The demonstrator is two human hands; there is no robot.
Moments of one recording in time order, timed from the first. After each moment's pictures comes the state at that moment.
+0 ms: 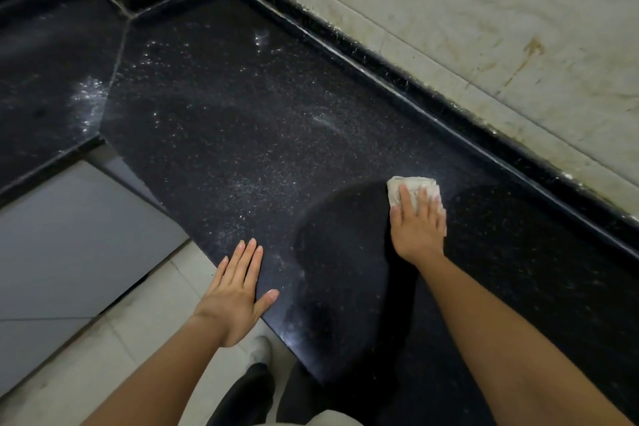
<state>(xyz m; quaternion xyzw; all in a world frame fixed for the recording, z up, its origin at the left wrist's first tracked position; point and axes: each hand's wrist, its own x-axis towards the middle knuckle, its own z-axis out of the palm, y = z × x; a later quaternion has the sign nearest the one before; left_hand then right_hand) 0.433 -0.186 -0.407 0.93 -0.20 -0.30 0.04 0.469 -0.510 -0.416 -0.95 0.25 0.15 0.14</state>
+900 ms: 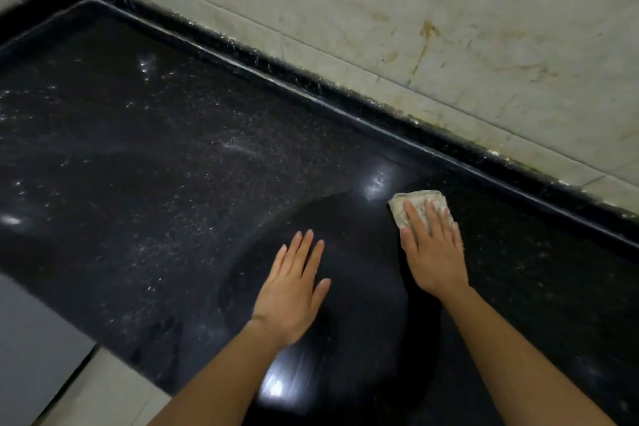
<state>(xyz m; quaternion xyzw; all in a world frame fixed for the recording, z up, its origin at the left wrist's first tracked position) 0.479 -0.367 -0.434 0.91 -0.37 -0.13 0.07 0.413 -0.616 -0.425 -0.94 0.31 0.10 0.13</state>
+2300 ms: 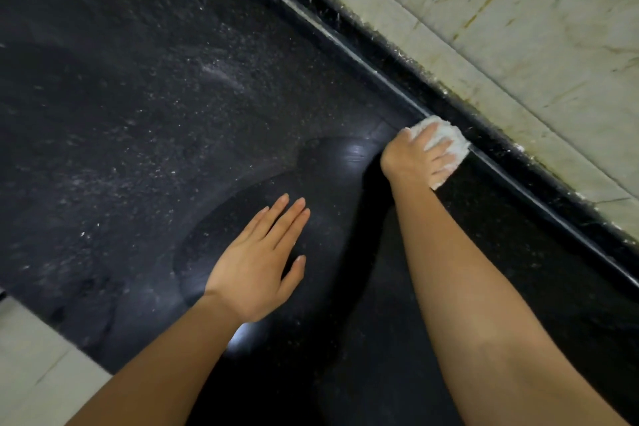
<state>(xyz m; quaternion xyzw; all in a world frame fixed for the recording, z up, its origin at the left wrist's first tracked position) 0.484 -0.363 -0.445 0.91 -0.39 -0.11 0.11 0.563 -0.625 -0.434 -0.81 0.55 0.07 0.19</state>
